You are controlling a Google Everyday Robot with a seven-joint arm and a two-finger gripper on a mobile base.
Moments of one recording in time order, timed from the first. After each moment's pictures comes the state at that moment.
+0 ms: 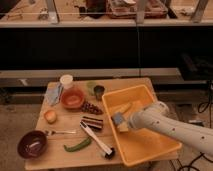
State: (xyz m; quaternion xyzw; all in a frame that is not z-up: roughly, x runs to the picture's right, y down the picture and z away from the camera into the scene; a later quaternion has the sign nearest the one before) arm 0.113 0.192 0.793 -0.22 -0.05 0.50 0.83
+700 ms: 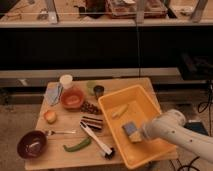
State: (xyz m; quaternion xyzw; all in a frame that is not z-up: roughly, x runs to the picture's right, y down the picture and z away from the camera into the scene) arm 0.208 0.236 0.759 -0.23 0.01 0.52 0.82
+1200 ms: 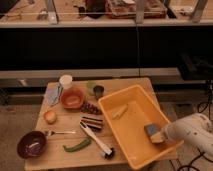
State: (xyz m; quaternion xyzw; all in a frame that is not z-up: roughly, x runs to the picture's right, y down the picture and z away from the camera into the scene) arm 0.315 0.239 0.768 -0.19 0.07 0.57 0.79
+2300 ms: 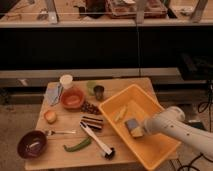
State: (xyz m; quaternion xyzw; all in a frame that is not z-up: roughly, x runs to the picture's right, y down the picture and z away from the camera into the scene) arm 0.176 0.220 0.796 -0.23 0.00 0.53 0.82
